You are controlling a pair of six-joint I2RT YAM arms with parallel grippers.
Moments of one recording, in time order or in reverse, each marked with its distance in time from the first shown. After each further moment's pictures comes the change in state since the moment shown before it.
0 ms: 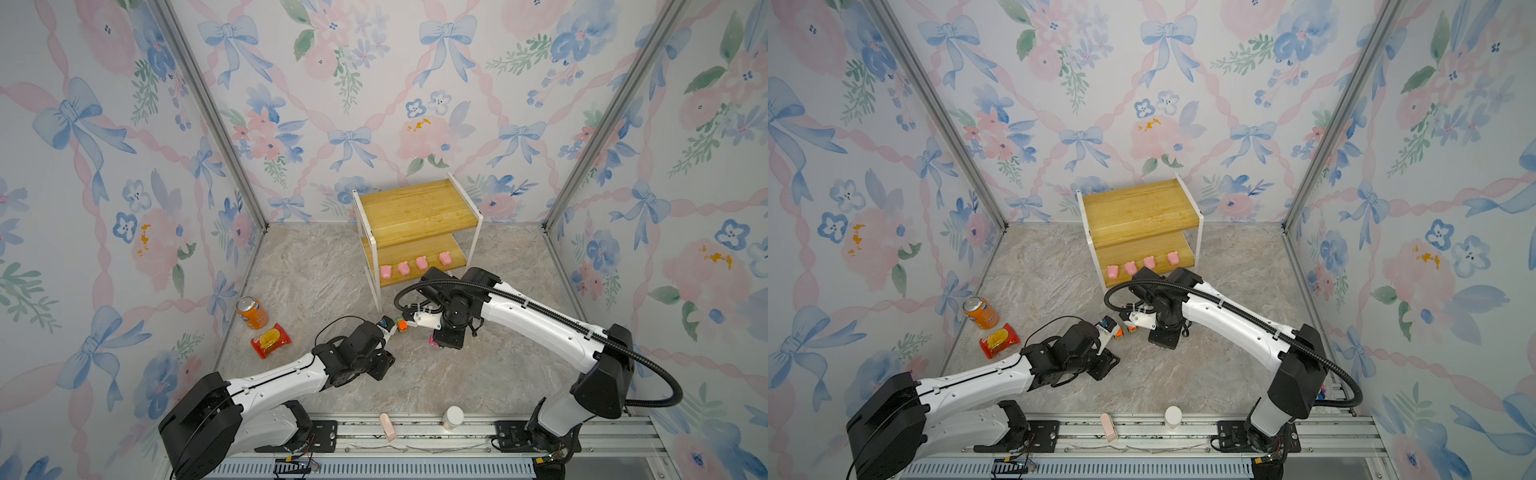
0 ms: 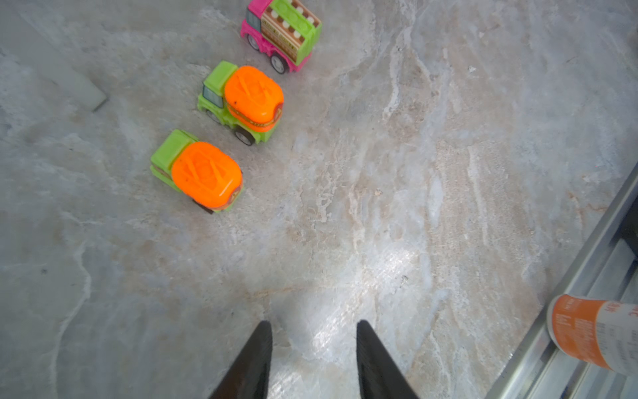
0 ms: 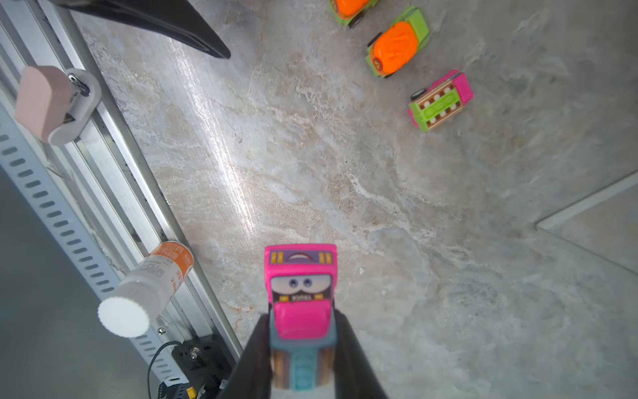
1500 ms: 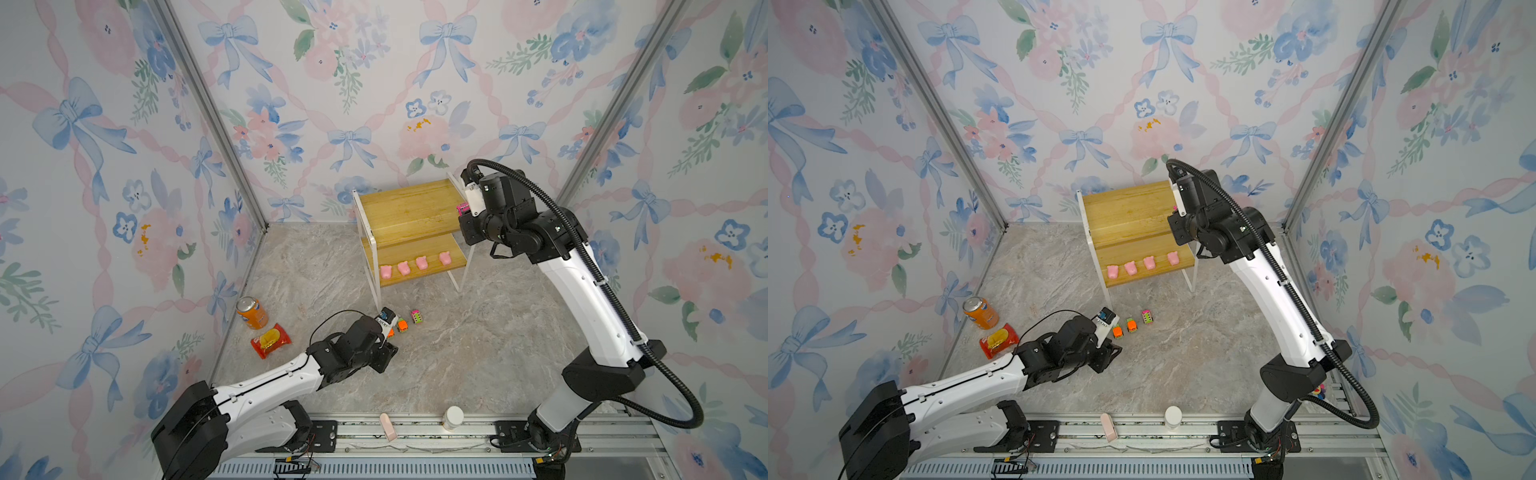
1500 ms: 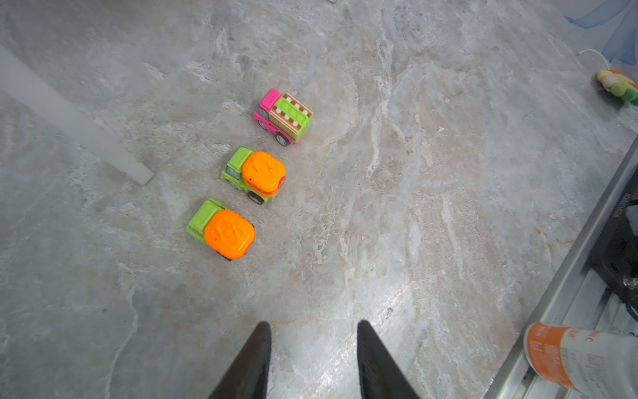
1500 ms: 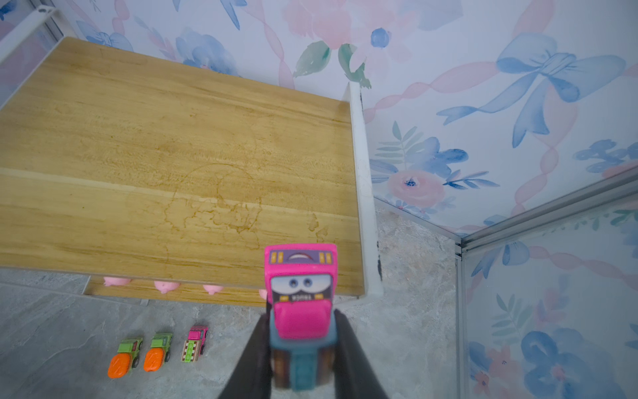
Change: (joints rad) left arm 0.001 -0.059 0.049 0.000 -0.042 0.031; right arm -0.282 0.085 0.677 0.235 0.376 0.360
